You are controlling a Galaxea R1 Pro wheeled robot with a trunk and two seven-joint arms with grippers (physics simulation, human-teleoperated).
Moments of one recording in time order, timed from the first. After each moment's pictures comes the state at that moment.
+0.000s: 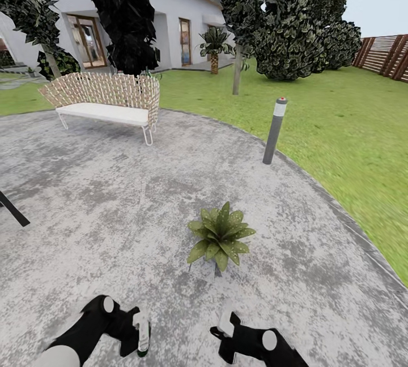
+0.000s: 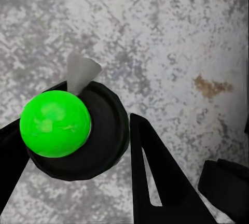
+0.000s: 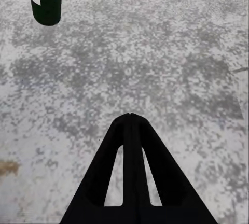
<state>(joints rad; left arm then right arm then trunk) -0.52 0.07 0.07 -0.60 -1.05 -0.07 -1.04 -0.39 0.14 -0.06 -0.57 0.84 -0.34 0.67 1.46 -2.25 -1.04</state>
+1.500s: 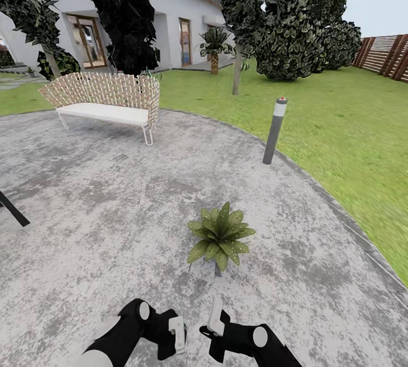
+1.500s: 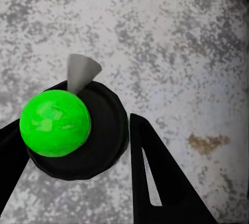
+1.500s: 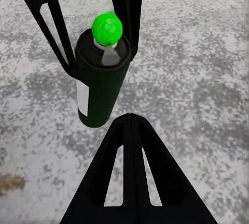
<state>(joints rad) -0.50 -0.10 -0.05 -0.60 -1.05 -0.08 -0.94 -0.39 0.17 -0.01 -0.61 0.84 -0.34 0.71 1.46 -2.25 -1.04</state>
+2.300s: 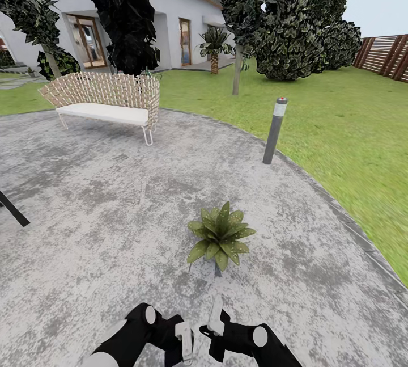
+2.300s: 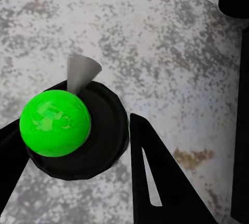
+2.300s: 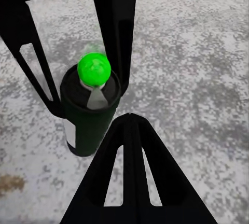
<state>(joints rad) -0.50 -0.13 -0.05 -0.56 -1.04 -0.08 -0.93 -0.39 0.17 -0.01 -0.61 0.84 -0.34 0.70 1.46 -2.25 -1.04</state>
